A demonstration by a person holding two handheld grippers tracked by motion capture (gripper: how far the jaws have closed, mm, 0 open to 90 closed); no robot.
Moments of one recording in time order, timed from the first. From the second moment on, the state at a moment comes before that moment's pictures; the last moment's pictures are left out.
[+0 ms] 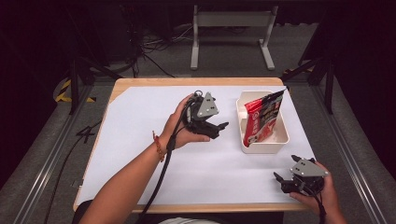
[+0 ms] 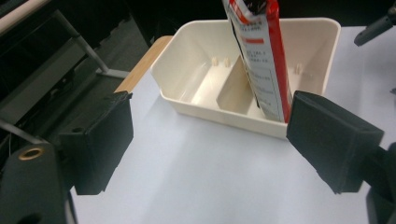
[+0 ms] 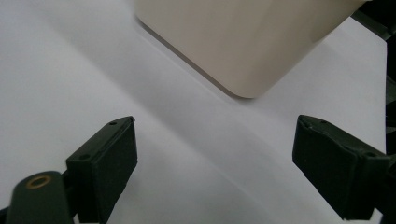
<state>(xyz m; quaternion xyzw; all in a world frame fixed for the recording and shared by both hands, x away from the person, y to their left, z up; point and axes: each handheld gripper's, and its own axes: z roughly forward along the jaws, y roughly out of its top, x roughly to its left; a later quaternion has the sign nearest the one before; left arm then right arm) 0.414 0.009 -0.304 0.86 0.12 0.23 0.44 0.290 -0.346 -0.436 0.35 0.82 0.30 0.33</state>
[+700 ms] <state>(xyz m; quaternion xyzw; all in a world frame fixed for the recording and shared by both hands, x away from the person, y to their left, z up) 0.386 0.088 -0.334 0.86 0.13 0.26 0.42 0.288 -0.347 -0.434 0.35 0.82 0.31 0.34</state>
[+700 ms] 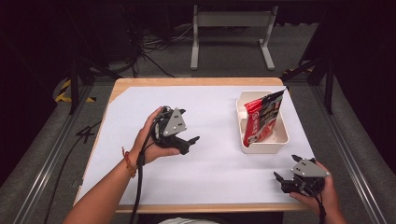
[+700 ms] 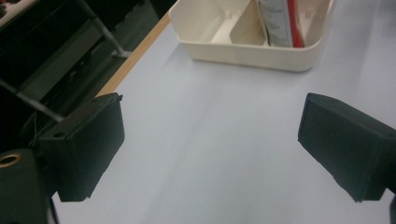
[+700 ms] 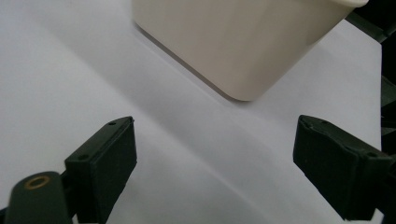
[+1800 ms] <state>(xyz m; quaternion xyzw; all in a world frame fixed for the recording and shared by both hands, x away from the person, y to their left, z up) 0.358 0.223 -0.423 0.86 0.25 0.25 0.36 0.285 -0.350 -0.428 0.35 0.80 0.32 0.36</state>
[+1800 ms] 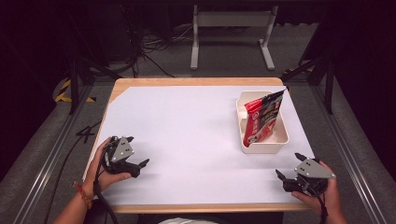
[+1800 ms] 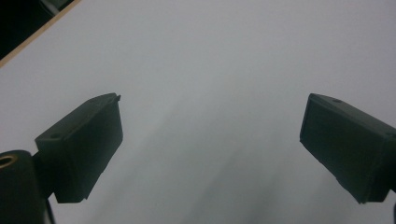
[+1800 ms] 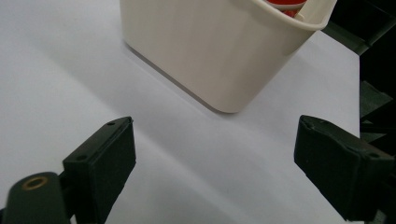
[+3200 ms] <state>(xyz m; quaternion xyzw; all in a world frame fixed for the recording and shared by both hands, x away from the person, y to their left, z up) 0.344 0.271 -0.448 0.82 0.33 0.21 0.41 0.287 -0.354 -0.426 0.36 0.79 0.33 0.36</state>
